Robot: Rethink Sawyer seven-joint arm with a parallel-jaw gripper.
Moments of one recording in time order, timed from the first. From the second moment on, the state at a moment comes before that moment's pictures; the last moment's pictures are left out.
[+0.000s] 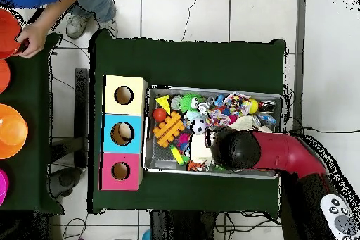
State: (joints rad) arm -0.69 -0.82 0.35 1.81 -0.41 0.62 1.58
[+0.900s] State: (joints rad) arm -0.66 -0.69 0.35 1.71 -0.41 0.62 1.58
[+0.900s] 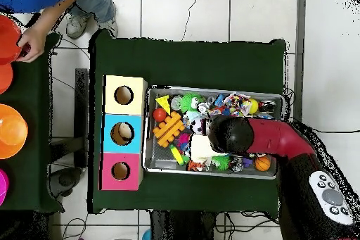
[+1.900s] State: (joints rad) arm -0.66 -0.67 0.35 1.71 -0.41 0.62 1.58
